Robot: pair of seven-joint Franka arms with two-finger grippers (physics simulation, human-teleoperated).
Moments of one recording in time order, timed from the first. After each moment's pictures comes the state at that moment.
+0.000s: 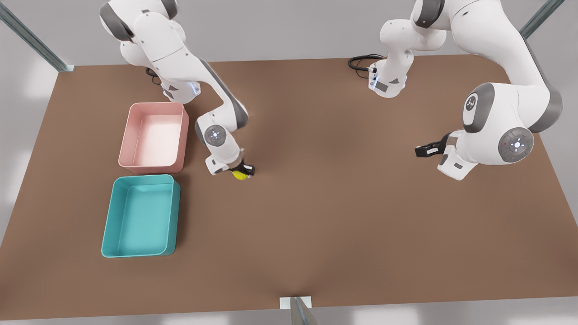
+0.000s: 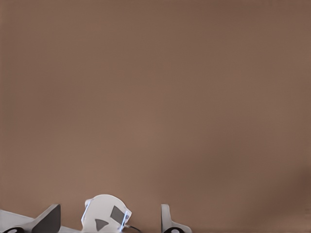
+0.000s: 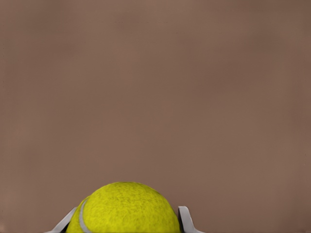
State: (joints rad) left arm -0.16 0.34 0.05 -1.25 -0.06 1.15 -0.38; right arm 0.51 0.31 0.01 -2.11 0.07 2.51 0.79
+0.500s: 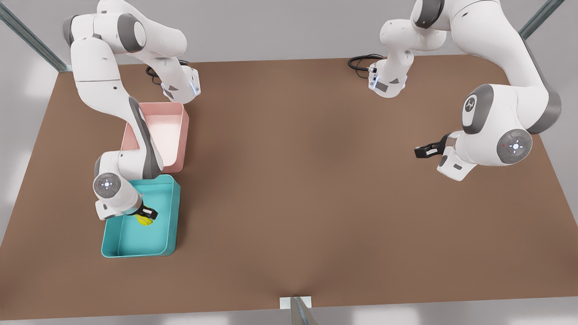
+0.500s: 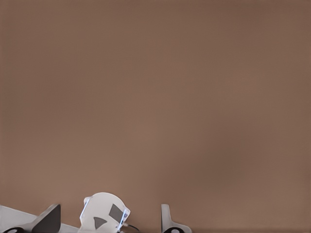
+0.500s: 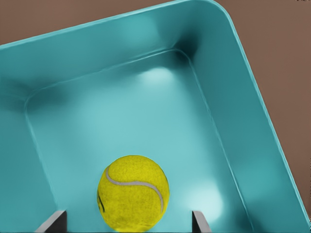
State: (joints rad) left arm -0.16 0.35 0.05 -1.25 -0.06 1.14 -0.40; right arm -0.02 0.46 0.00 -1.84 -0.24 2.30 0.47
